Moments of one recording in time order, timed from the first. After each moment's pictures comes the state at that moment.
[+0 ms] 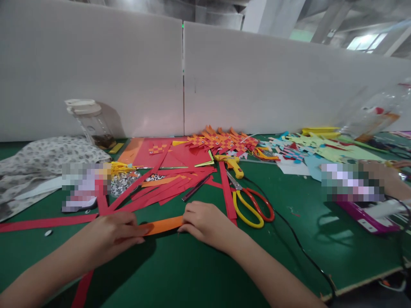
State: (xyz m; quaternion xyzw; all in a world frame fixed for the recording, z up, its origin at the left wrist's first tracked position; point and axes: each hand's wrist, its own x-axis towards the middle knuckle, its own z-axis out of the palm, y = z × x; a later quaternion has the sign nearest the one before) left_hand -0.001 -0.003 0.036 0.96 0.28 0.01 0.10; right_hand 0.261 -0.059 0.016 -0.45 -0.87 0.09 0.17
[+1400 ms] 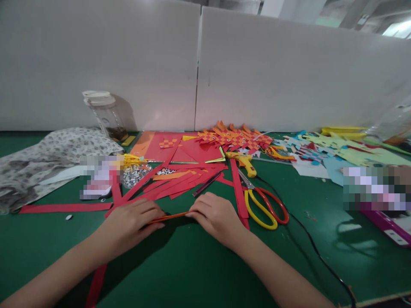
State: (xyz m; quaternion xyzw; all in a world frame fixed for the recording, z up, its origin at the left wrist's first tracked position) left_hand 0.012 -0.010 0.030 0.96 0.26 0.11 0.03; right_hand 0.257 -0.062 0.006 -0.46 -0.83 0.05 0.31
